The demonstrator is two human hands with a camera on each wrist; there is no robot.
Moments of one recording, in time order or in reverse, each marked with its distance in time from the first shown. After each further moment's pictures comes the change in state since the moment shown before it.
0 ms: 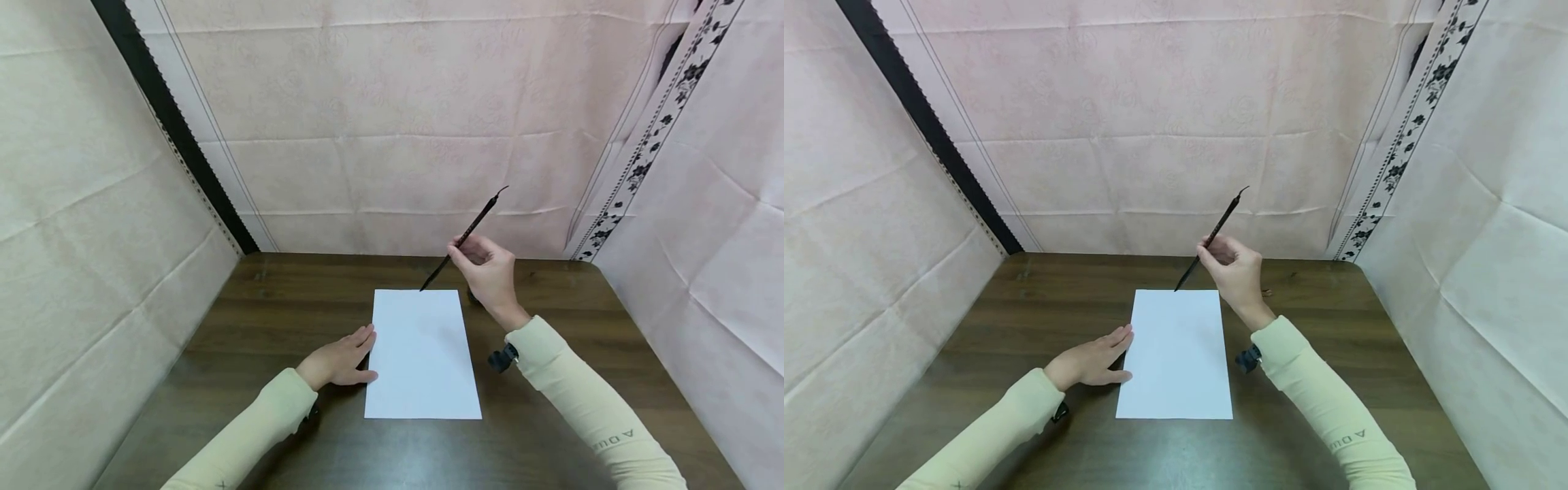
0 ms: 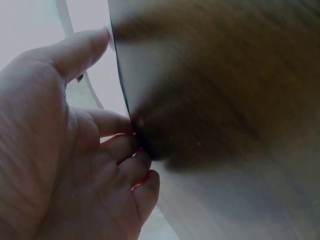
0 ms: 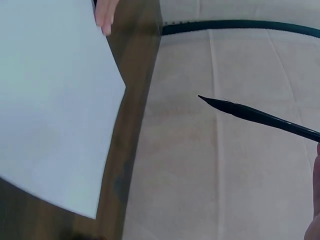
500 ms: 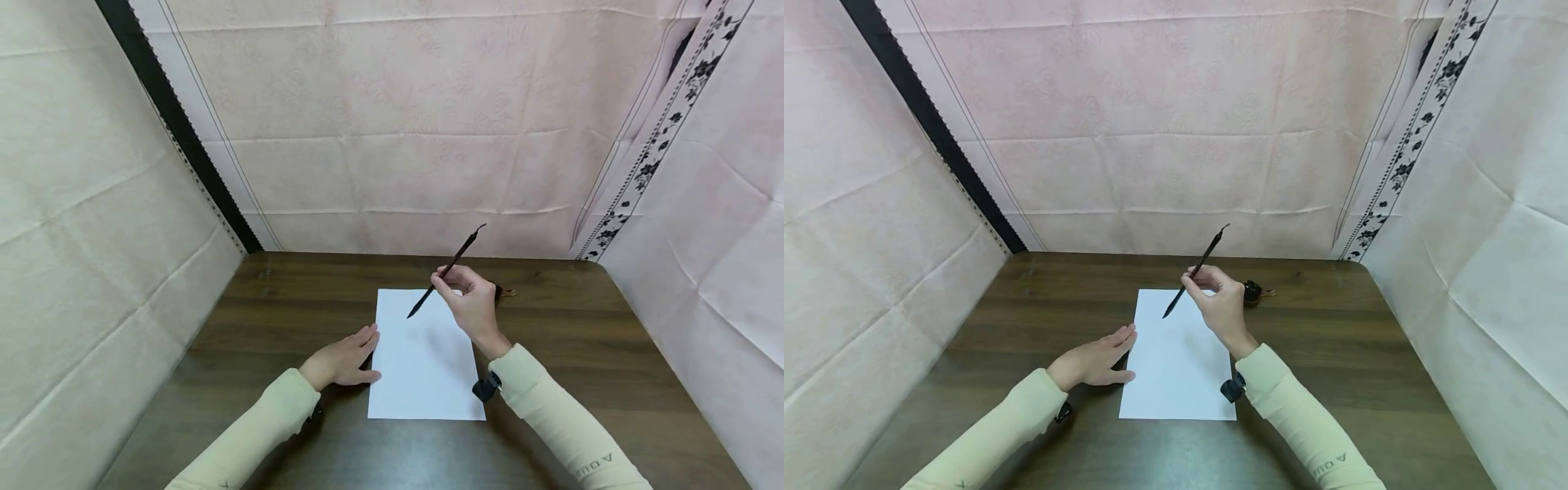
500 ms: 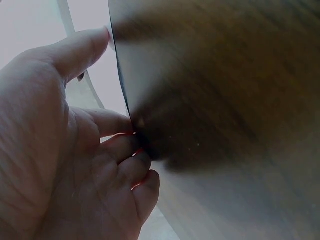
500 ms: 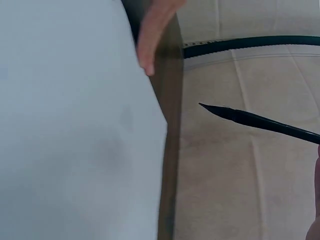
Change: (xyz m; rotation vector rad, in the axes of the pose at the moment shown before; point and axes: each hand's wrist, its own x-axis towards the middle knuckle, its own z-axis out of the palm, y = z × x) left_hand 0.003 -0.001 0.002 0.006 -0.005 -0.016; right_hand -0.050 -0.012 0.032 -0.018 -0.033 0.042
